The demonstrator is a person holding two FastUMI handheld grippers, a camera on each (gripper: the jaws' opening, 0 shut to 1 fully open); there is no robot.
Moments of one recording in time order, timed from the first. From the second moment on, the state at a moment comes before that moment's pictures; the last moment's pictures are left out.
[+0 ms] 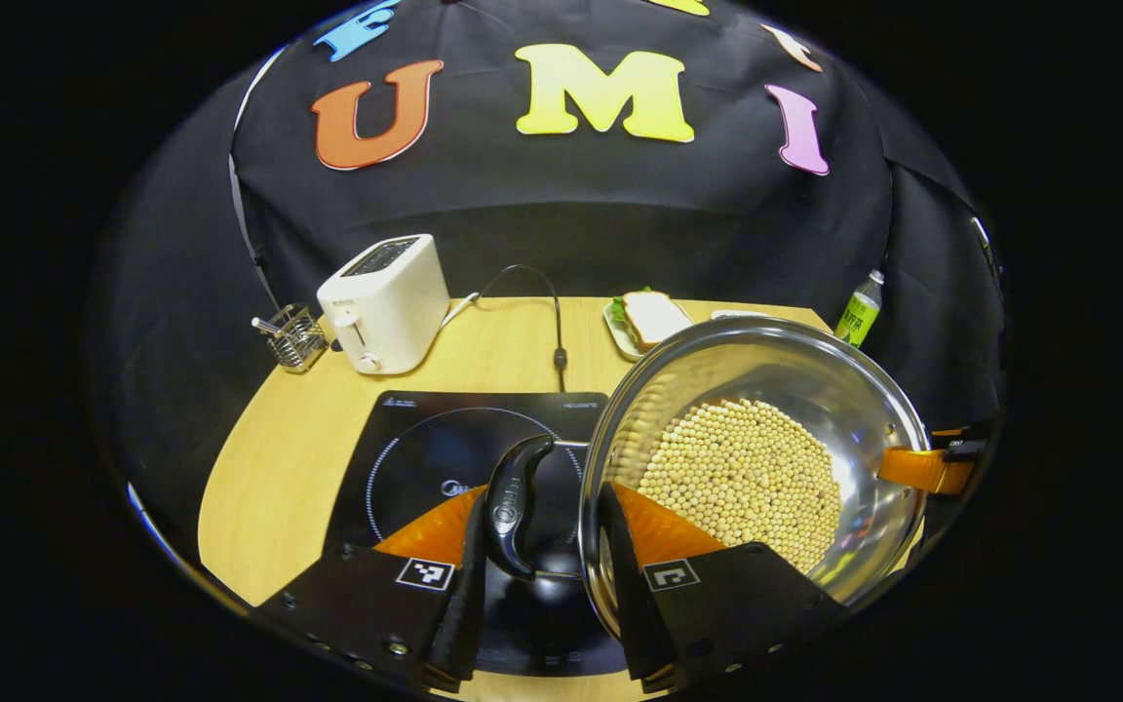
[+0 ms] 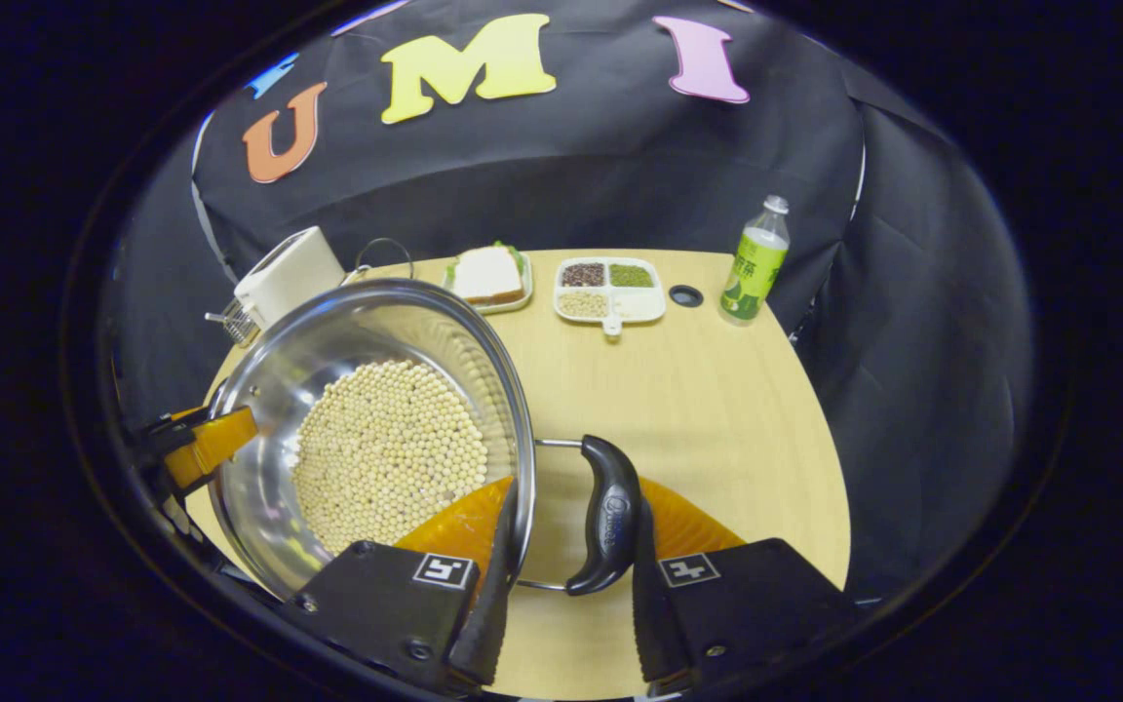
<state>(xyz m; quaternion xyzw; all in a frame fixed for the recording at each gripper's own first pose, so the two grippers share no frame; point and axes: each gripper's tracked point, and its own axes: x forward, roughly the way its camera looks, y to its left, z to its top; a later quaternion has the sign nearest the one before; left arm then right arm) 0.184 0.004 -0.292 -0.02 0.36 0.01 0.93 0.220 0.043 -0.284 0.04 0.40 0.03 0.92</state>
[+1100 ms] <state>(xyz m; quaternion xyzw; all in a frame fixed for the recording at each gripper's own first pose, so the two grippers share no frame) 0.200 0.169 -0.325 0.00 0.37 0.04 0.93 0.250 0.222 -0.313 0.04 0.42 0.04 0.91</state>
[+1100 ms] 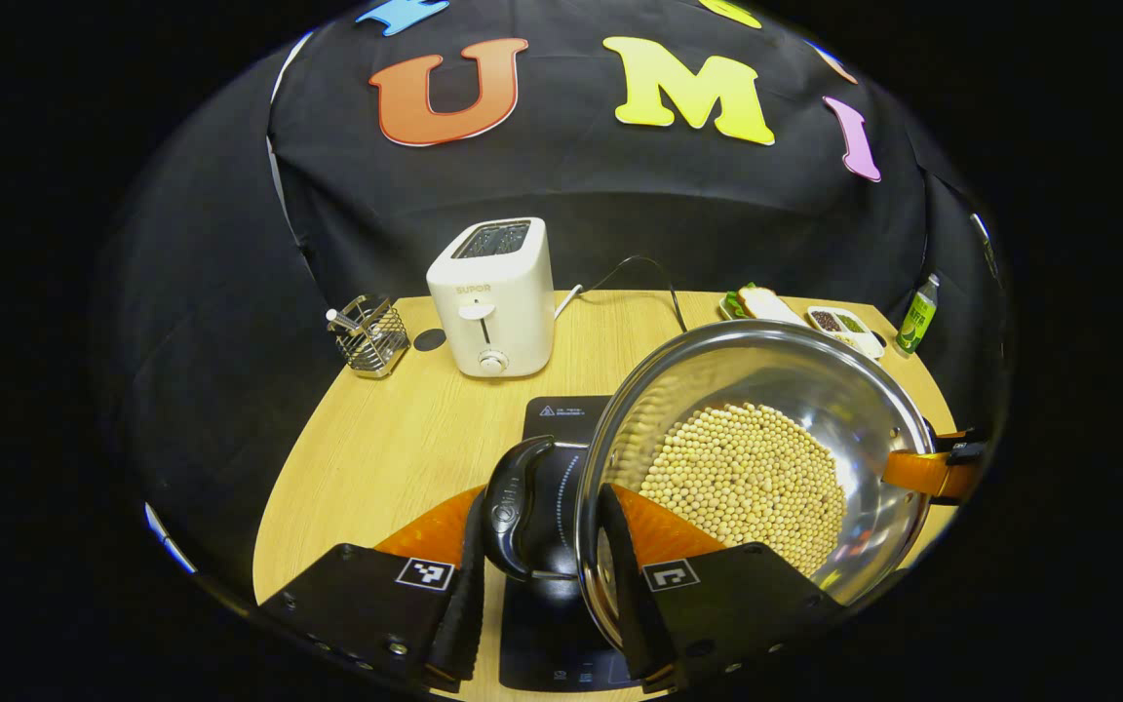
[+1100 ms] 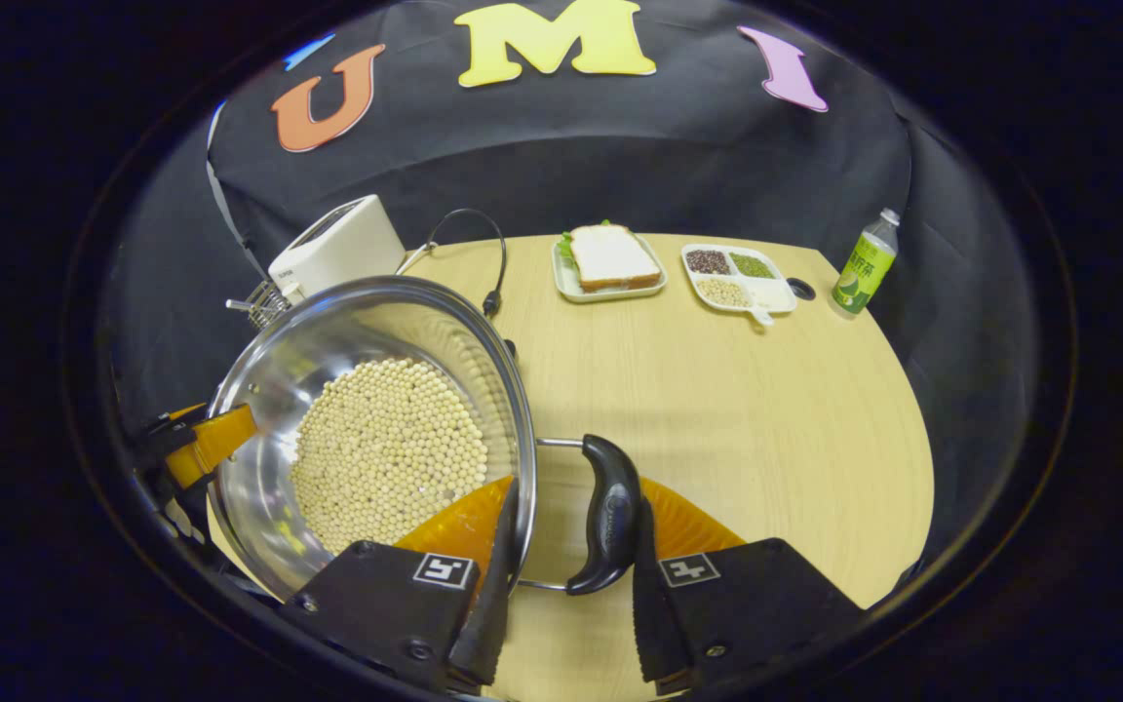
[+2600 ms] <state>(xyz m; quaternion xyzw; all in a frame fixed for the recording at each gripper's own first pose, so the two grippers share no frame) 0.187 0.210 -0.326 0.00 0.31 0.04 0.95 0.252 0.233 -0.311 0.01 0.36 0.05 0.93</state>
